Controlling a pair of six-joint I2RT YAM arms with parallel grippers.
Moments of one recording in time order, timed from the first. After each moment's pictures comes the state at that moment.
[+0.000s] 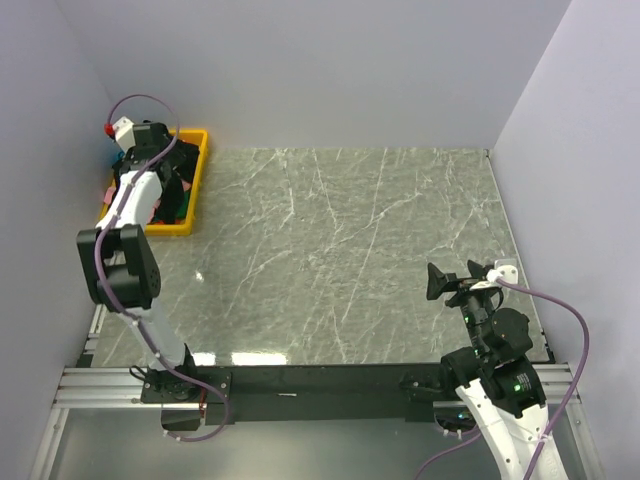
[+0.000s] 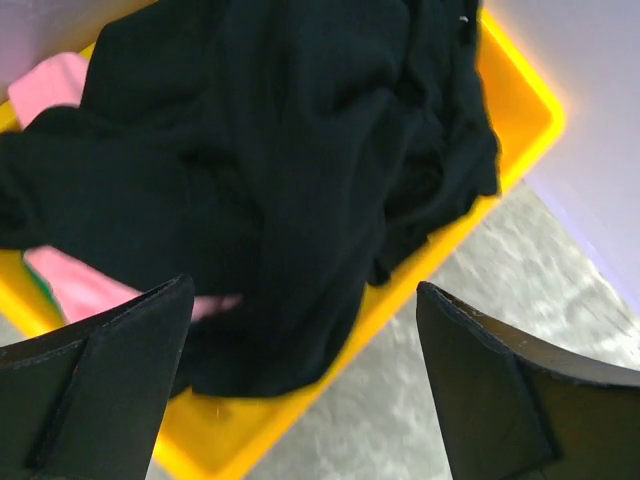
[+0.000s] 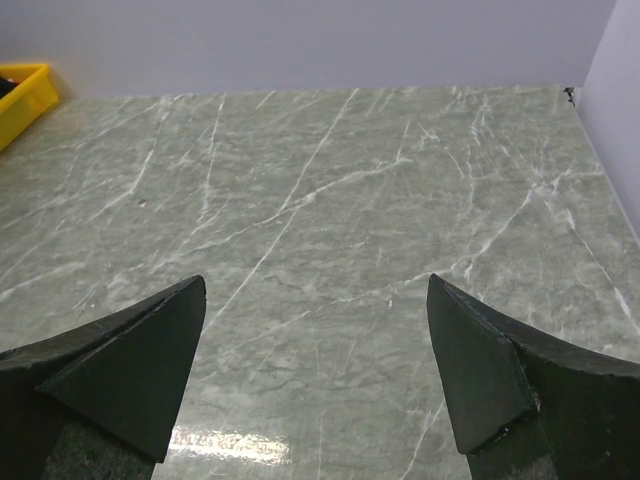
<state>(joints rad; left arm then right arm) 0.13 1.83 1.53 -0.32 -0.41 -0.61 0.34 0.01 0.44 -0.43 0.22 0.10</state>
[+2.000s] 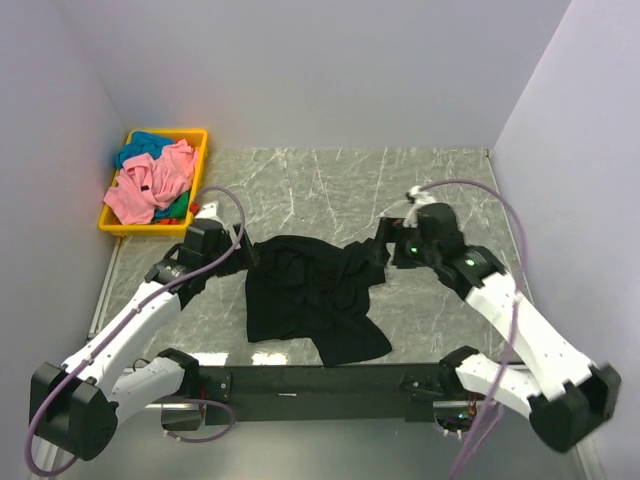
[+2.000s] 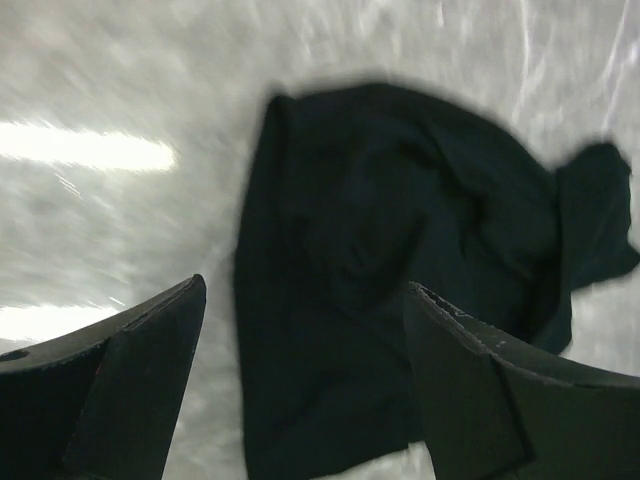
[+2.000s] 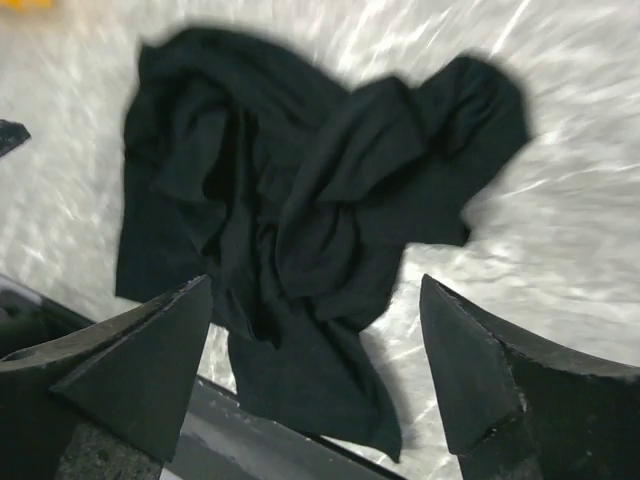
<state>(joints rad) -0.39 0.99 0.75 -0.44 -0.12 -0.58 0.45 0.95 0.93 -0.60 -0.10 0.45</state>
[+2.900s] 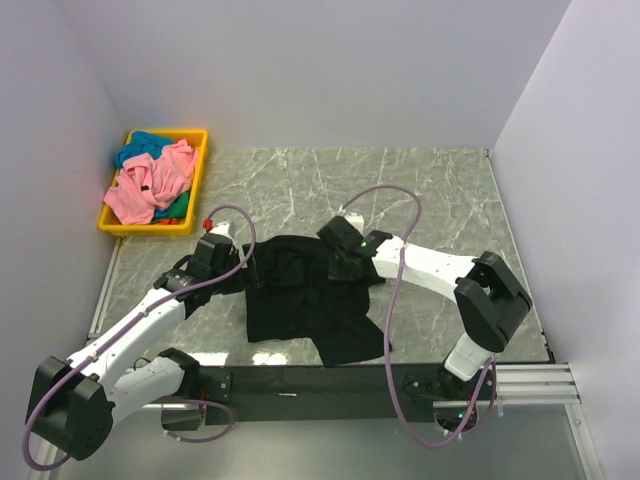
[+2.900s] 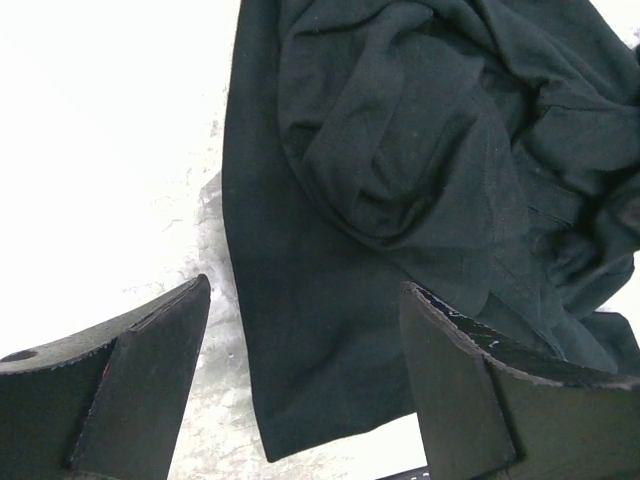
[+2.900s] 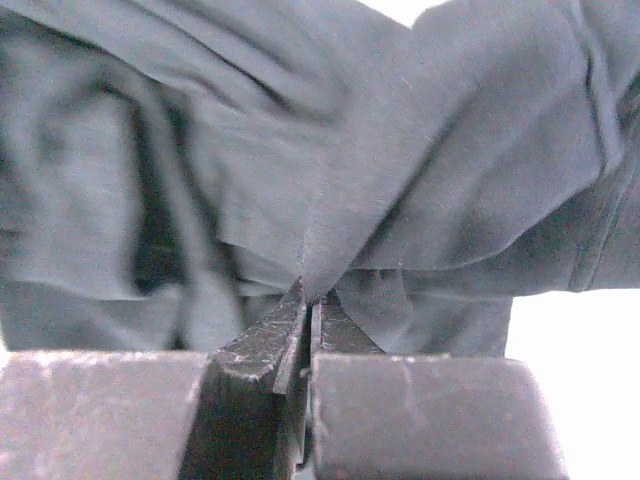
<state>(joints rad) -0.46 0.99 0.61 -0.43 -0.05 -0.59 0.82 1.64 1.06 -0.51 0.24 0.78</state>
